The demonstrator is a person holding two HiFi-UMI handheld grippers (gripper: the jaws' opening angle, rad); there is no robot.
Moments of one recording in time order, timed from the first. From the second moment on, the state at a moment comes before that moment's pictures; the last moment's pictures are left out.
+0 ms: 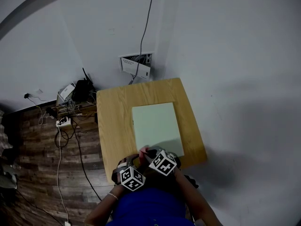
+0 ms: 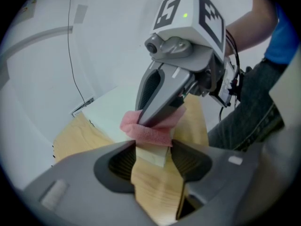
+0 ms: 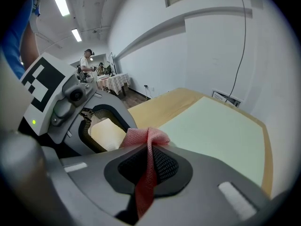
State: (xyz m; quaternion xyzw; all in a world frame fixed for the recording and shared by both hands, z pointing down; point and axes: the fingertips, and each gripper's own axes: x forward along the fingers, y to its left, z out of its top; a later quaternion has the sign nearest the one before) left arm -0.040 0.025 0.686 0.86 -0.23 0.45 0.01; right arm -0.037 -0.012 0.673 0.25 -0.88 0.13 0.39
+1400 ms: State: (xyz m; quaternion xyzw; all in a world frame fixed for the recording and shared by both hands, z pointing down) left arm -0.073 0.035 0.700 0.85 -0.27 0.46 0.05; right arm 0.033 -0.007 0.675 0.29 -0.85 0.15 0.41
